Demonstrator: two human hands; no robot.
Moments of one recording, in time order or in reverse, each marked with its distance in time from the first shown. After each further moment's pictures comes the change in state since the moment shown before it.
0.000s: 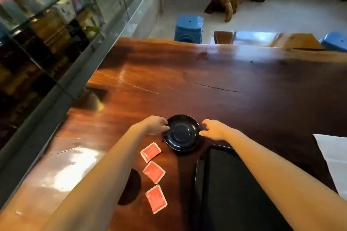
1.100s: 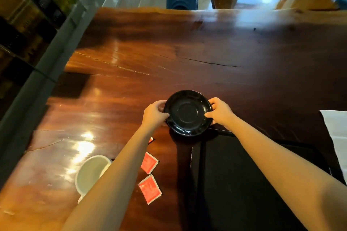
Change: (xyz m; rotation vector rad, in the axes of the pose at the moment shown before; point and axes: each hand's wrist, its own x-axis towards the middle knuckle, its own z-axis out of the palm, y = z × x) left_hand 0.024 0.031 0.048 -0.722 0.394 -0.191; right_hand 0.019 0.035 0.016 0.759 0.201 0.146
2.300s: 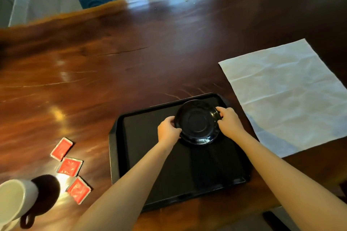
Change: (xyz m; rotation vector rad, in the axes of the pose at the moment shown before) left_hand -0.142 0.041 0.287 0.030 -0.287 -0.077; right_hand -0.159 0.261 -0.143 -0.187 0.396 0.155
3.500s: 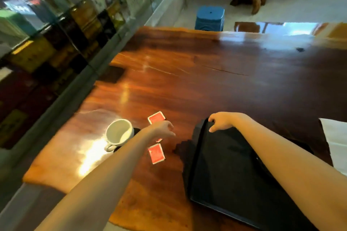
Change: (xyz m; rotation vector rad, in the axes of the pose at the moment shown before) left_hand -0.076 -0.072 -0.273 0.559 0.011 -0.074; right_hand -0.028 -0.283 0.082 -0.814 -0.726 -0.587
